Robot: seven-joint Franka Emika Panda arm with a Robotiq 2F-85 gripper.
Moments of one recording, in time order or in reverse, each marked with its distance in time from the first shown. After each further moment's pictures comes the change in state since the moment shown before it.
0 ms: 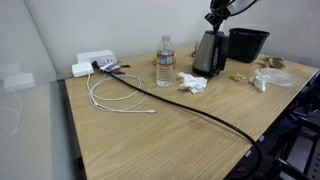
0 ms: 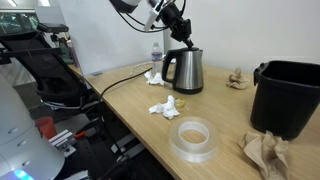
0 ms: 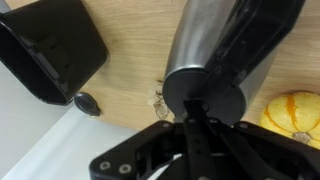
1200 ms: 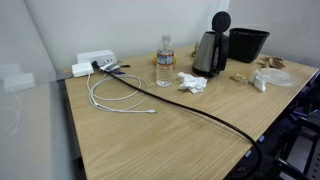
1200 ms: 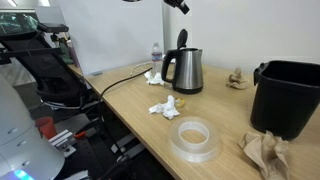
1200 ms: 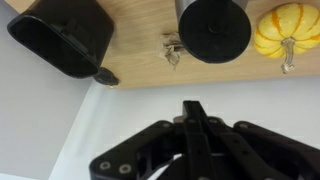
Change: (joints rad) arm -0.006 -0.326 -0.003 -0.116 0.059 0.053 0.130
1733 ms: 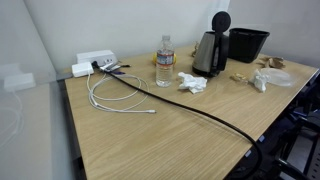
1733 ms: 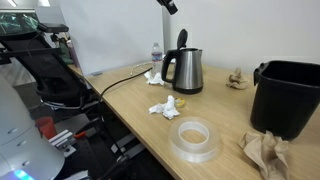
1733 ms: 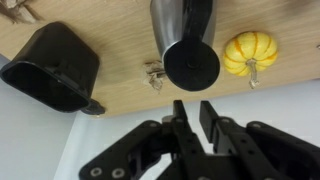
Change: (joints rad) arm 0.000 -0.146 -0.001 -0.102 0.330 0.000 -0.206
